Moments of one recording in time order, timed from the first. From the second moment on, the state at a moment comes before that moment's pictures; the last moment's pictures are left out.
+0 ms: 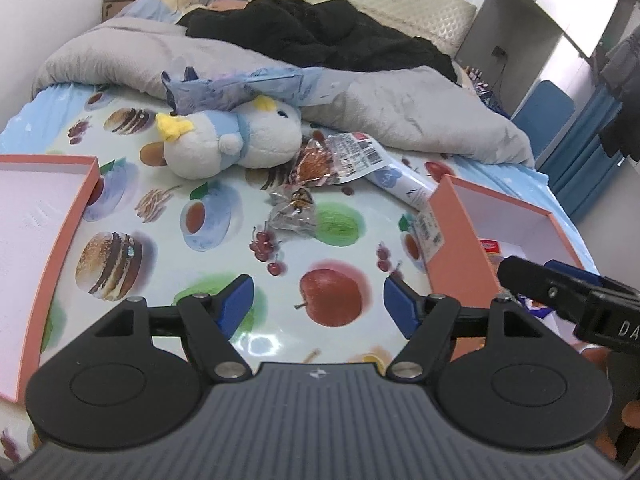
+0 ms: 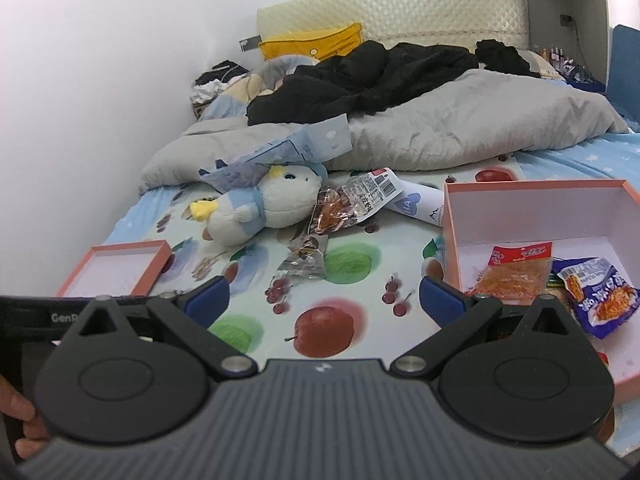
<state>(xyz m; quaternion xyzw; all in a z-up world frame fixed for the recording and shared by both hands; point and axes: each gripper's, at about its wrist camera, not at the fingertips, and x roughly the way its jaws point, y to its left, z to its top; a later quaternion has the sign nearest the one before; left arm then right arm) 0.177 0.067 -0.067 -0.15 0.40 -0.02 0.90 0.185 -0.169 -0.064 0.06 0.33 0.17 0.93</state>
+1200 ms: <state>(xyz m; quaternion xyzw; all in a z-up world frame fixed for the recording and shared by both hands) 0.382 0.093 -0.224 -0.19 0.42 -0.07 0.89 0.433 -0.117 -0.218 0.16 0.41 0.15 0.88</state>
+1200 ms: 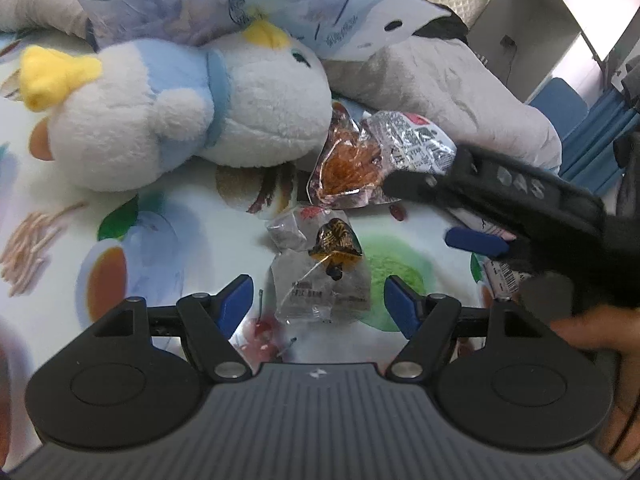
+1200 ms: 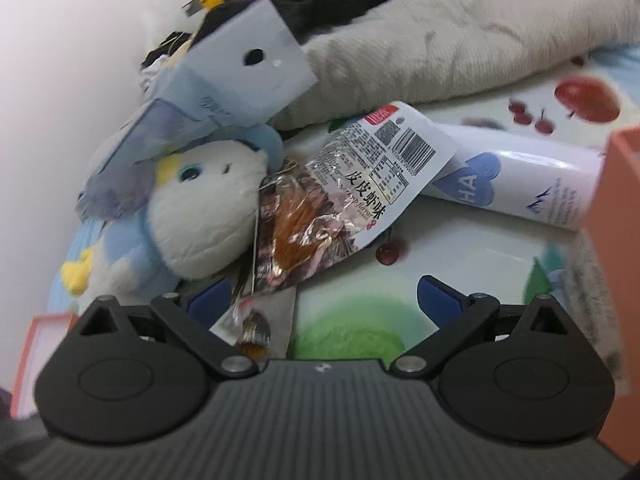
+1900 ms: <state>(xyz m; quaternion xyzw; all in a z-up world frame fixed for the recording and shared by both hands) 0.407 0.086 -0.245 -0.17 0.40 -0.06 0.90 0.485 -0.081 -0.241 0.14 0.42 0.12 0.89</state>
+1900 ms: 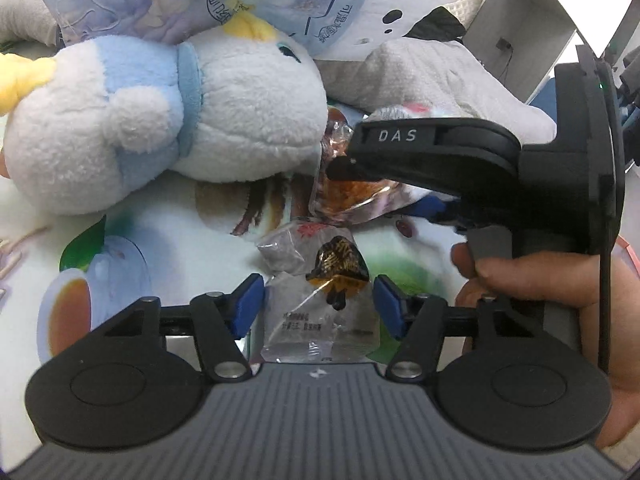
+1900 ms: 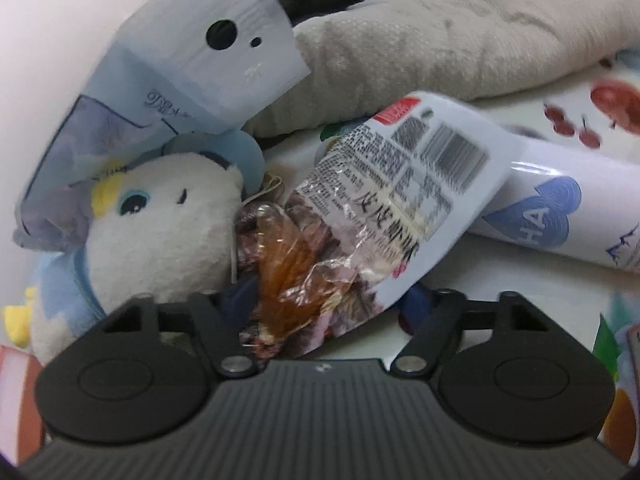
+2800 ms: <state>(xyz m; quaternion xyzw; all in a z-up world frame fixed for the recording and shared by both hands) 0.318 0.080 -0.216 -0.17 0.44 -0.03 0.88 0.372 -0.125 -0.203 0.04 0.46 0.13 0.88</state>
